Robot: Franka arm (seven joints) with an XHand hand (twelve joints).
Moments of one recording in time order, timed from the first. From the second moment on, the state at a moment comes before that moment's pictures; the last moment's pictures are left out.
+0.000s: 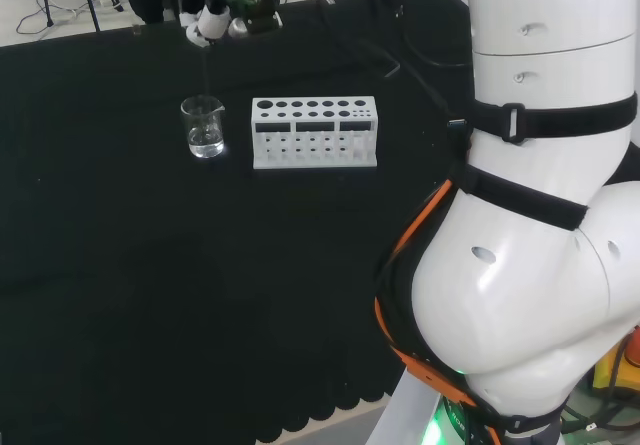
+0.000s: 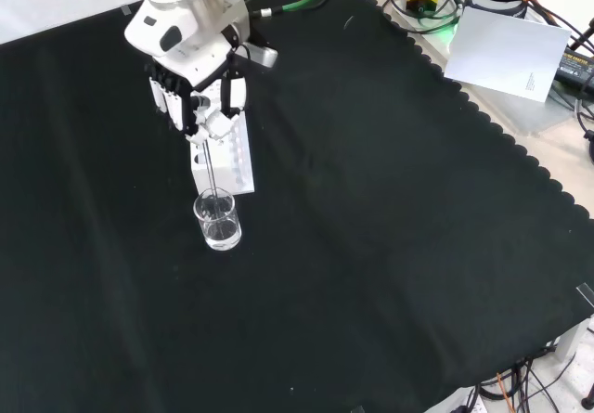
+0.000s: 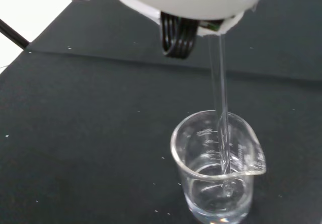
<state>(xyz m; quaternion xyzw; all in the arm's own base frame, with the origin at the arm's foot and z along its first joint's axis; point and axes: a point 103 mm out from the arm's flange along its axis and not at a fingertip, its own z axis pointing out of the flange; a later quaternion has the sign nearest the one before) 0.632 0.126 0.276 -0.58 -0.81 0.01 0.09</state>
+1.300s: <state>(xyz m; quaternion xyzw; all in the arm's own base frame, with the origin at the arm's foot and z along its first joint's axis) 0.638 0.098 0.280 -0.60 -0.79 0.03 0.09</state>
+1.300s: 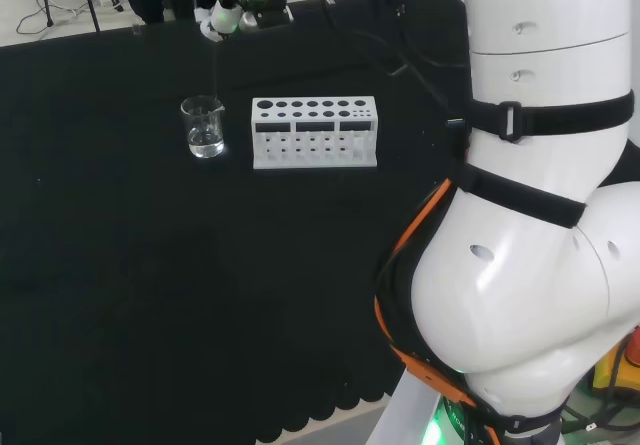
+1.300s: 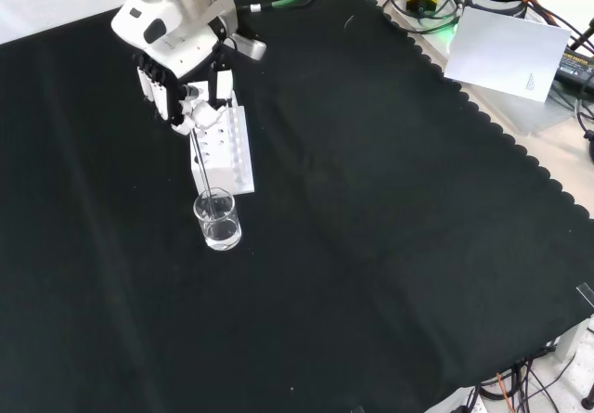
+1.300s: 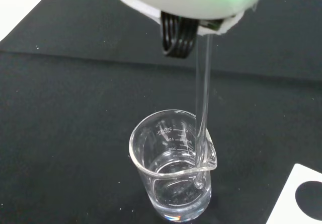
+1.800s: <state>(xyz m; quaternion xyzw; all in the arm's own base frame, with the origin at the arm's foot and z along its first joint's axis) 0.634 0.144 0.276 -0.58 -0.81 0.03 0.09</state>
